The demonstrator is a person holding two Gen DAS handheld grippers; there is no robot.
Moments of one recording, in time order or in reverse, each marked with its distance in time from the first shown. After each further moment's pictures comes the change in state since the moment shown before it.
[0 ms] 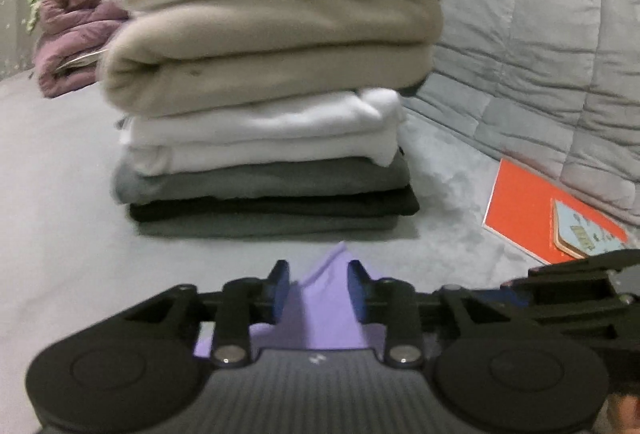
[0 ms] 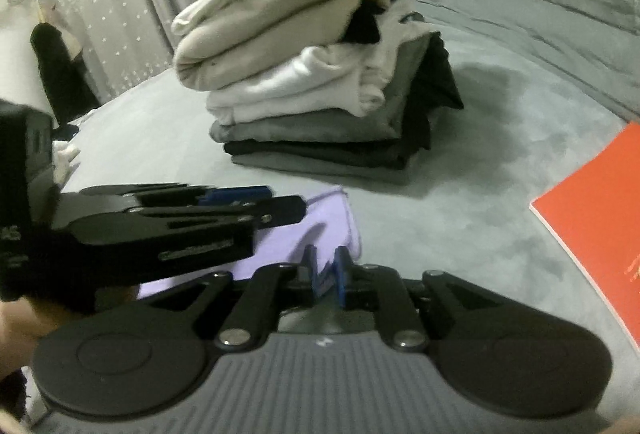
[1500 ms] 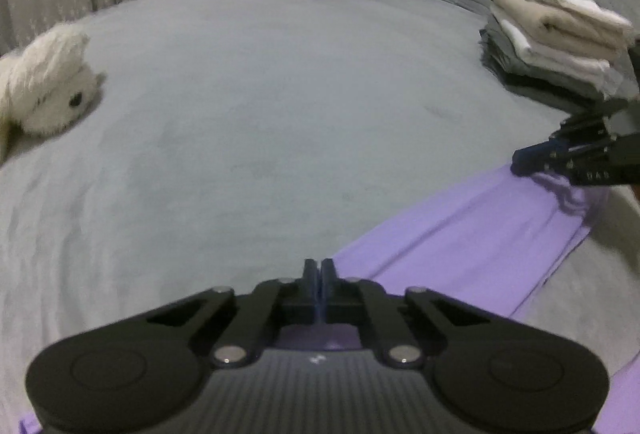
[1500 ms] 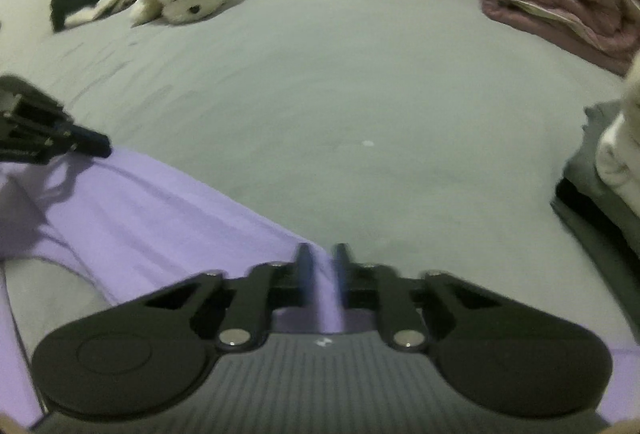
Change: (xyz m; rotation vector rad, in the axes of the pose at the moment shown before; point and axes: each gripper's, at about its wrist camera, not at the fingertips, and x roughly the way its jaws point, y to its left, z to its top) left arm -0.224 0.233 -0.111 -0.115 0.188 0.338; right arm 0.113 0.209 -0.005 -0.613 0.259 0.217
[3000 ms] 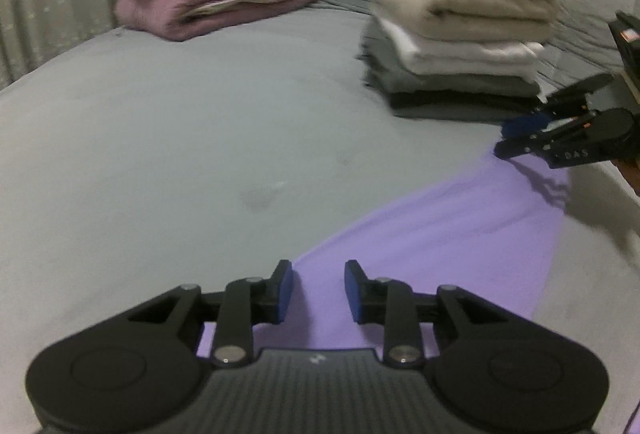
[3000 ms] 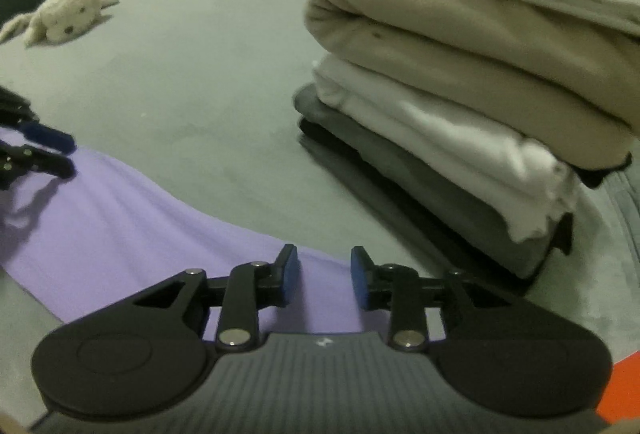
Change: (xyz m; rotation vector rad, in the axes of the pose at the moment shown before) left arm 0.074 -0.134 0.069 0.184 -0.058 -0.167; right arm -0.066 -0.115 -0.062 0.114 -0.011 -0.279
